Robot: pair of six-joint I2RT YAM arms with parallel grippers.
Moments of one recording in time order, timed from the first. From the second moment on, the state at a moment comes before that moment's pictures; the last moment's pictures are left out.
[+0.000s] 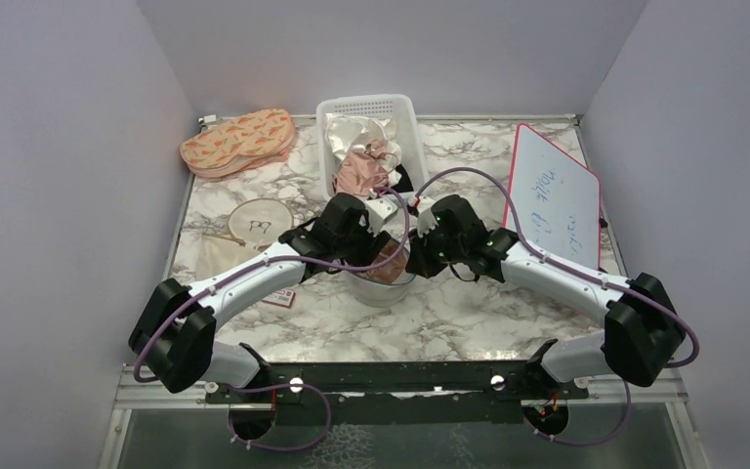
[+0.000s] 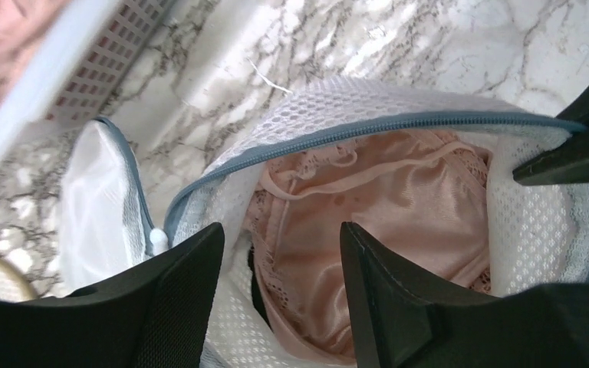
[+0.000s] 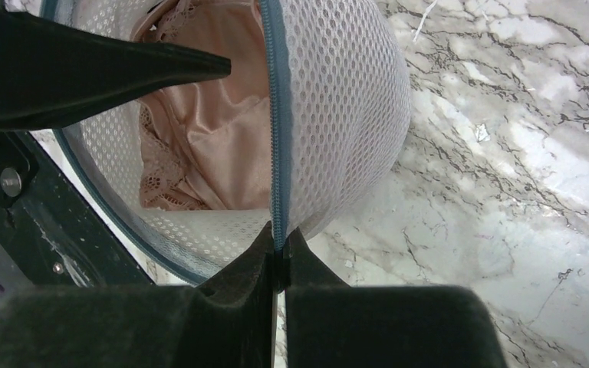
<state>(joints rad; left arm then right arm) -0.72 1.37 0.91 -0.28 0.02 0.09 0.74 1.37 0.90 -0.30 -0.24 0.18</state>
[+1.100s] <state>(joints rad) -0.71 1.08 0.83 -0.24 0.15 0.04 0.73 1.39 0.89 -0.27 -0.30 0.23</state>
